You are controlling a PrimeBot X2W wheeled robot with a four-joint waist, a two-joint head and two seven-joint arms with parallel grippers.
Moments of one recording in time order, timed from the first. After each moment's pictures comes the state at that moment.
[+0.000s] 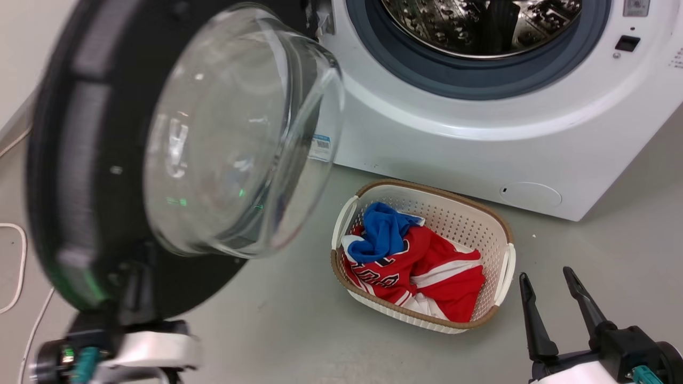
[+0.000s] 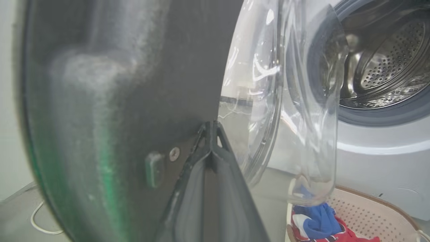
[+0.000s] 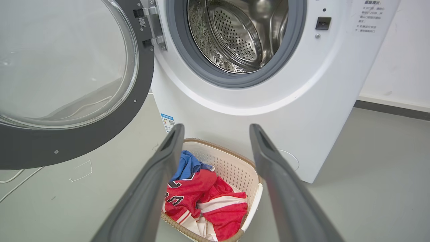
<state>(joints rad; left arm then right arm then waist) 0.00 0.10 0.04 0.03 -0.14 0.05 -0.27 0.10 -0.05 0.01 0.03 0.03 0.13 -0.26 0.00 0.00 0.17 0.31</state>
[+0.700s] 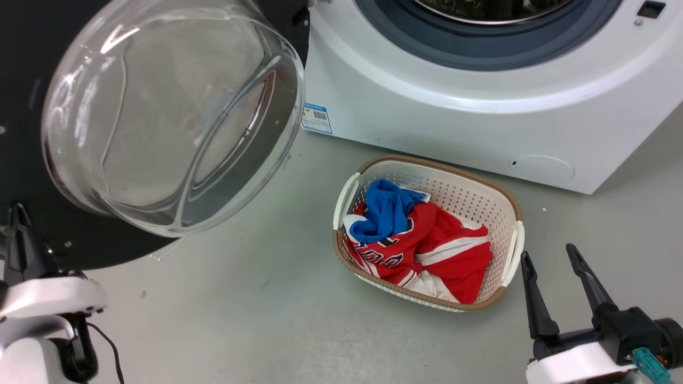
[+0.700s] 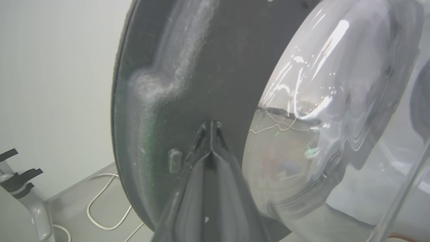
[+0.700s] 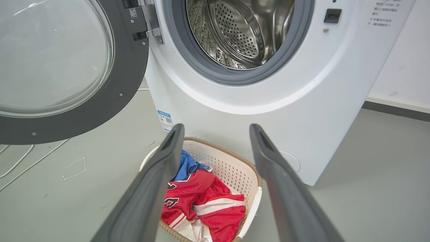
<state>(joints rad) -0.23 0.14 0.38 0.21 -0.15 0.00 -0.27 0.05 -0.05 0.01 0.02 -0.01 0.13 -0.26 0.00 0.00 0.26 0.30</state>
